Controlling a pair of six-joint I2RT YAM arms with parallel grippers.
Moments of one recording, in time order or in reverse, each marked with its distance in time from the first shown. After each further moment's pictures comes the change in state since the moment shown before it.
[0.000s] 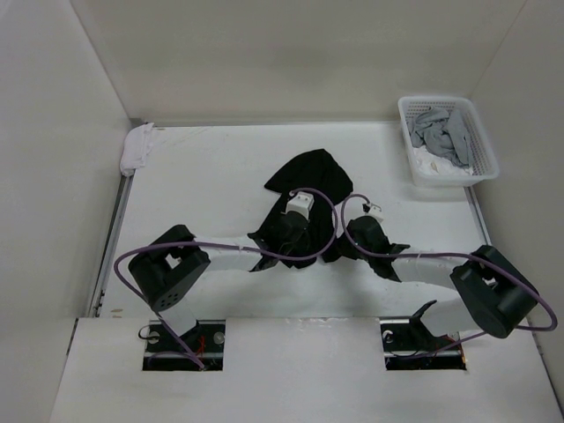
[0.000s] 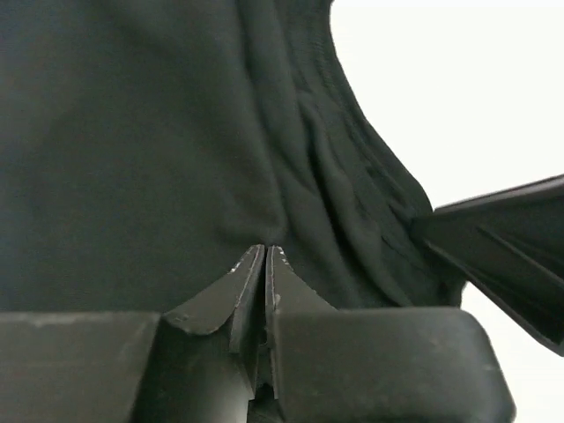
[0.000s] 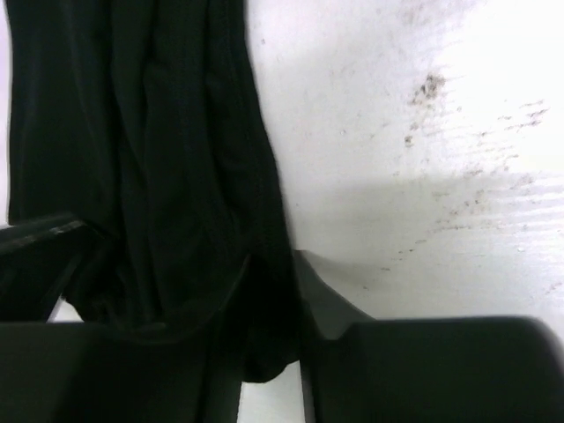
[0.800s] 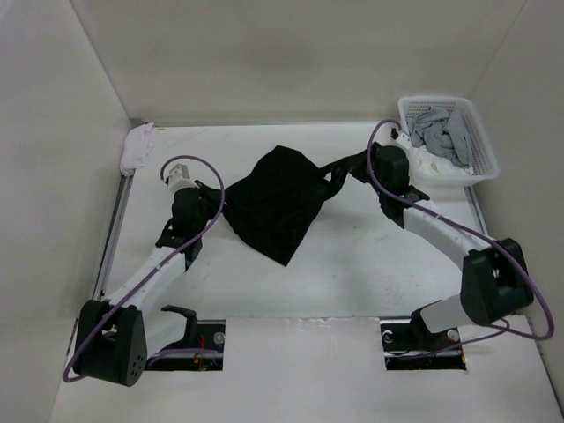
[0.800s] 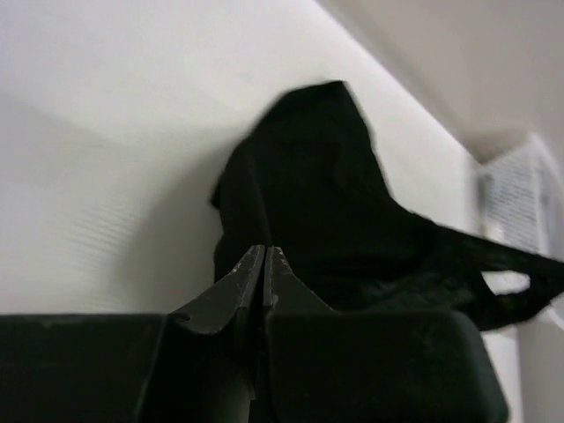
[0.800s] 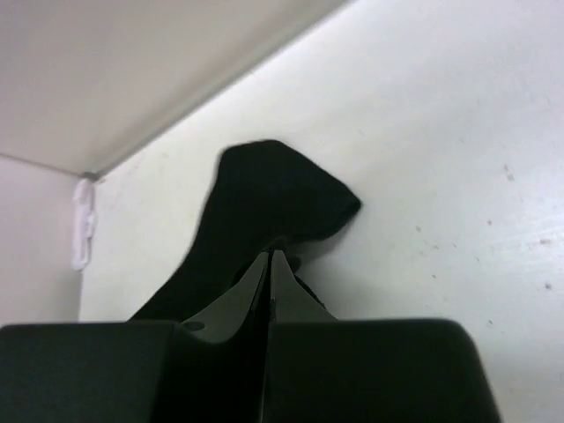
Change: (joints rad) left arm 0.732 -0.558 -0.249 -0.044 0.212 -0.359; right arm -0.281 0.110 0.522 -0.004 -0.045 -0.090
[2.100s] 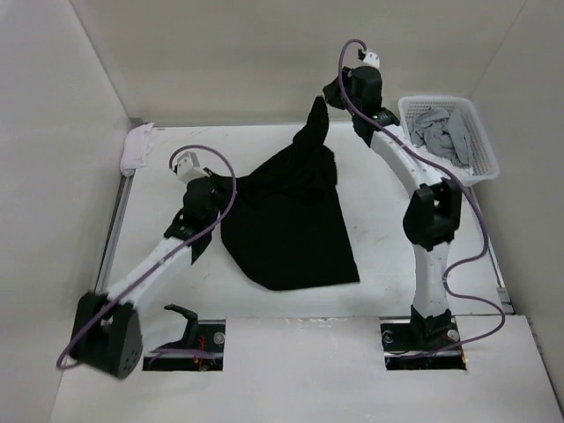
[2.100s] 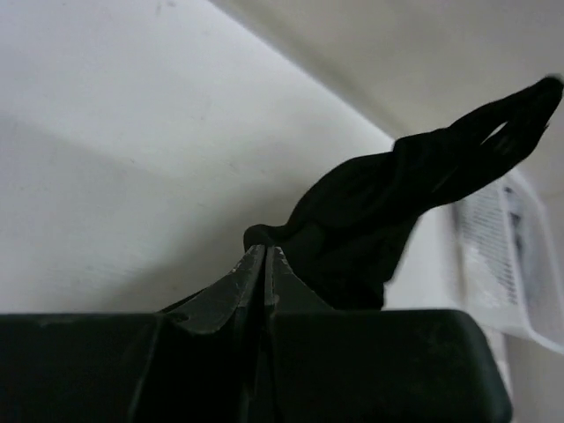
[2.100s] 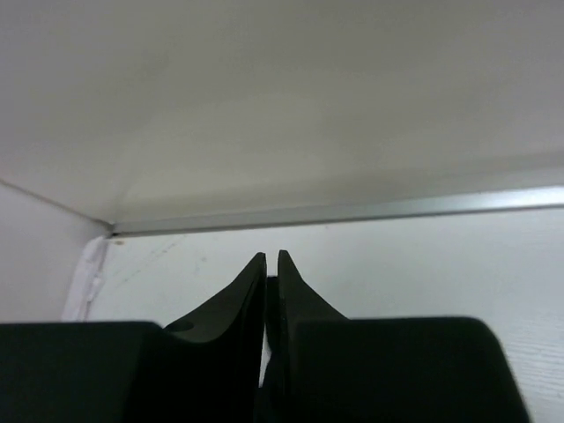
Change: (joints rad) left arm -0.153 -0.035 0.101 -0.024 -0.171 0.017; right arm -0.029 0.631 1.108 -0.298 -0.097 -0.262
